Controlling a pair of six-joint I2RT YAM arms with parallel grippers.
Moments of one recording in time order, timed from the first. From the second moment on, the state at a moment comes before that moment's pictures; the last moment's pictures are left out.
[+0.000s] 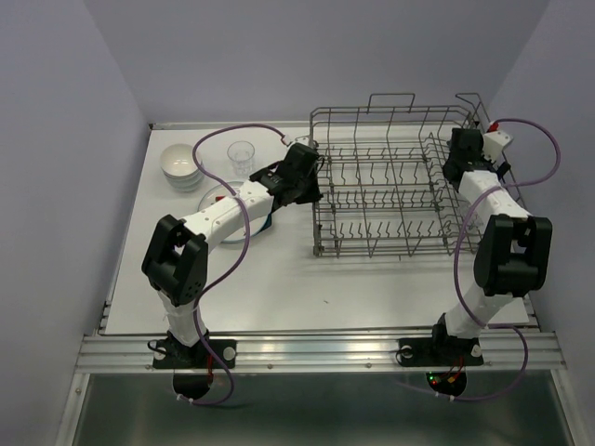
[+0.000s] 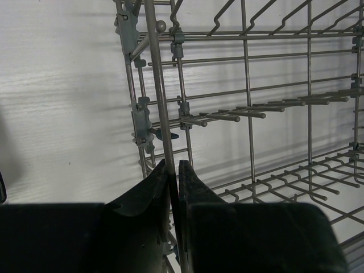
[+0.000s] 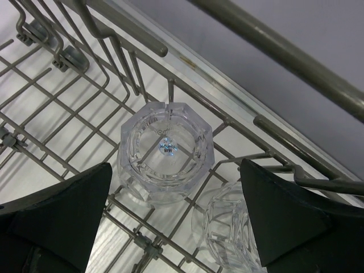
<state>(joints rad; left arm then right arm) -0.69 1.78 1.45 -0.42 -0.11 -0.68 -0.09 1.71 1.30 -0.32 0.70 0.47</state>
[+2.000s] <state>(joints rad) -0.69 1.79 1.47 -0.45 -0.15 -0.64 -0.10 1.49 1.13 -0.02 0.38 0.25</state>
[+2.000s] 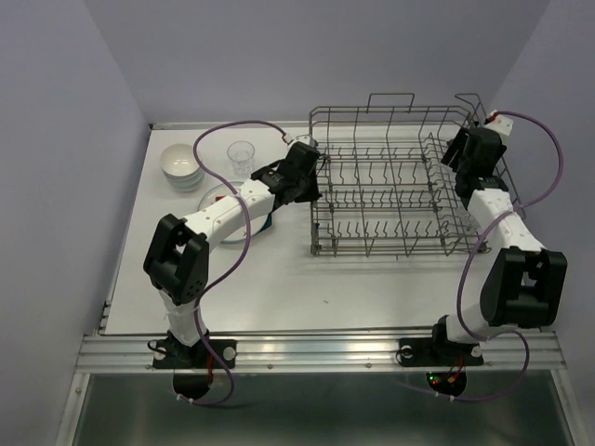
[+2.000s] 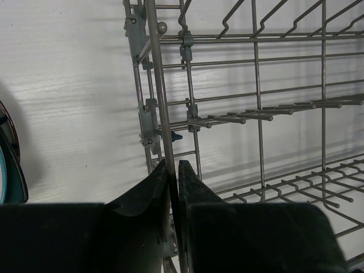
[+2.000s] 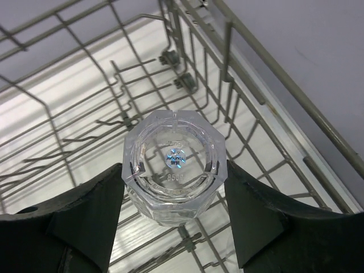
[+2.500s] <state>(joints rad) -0.69 1.79 1.57 -0.55 -0.23 -0.55 -0.10 1.35 1.23 -0.14 -0.08 0.41</state>
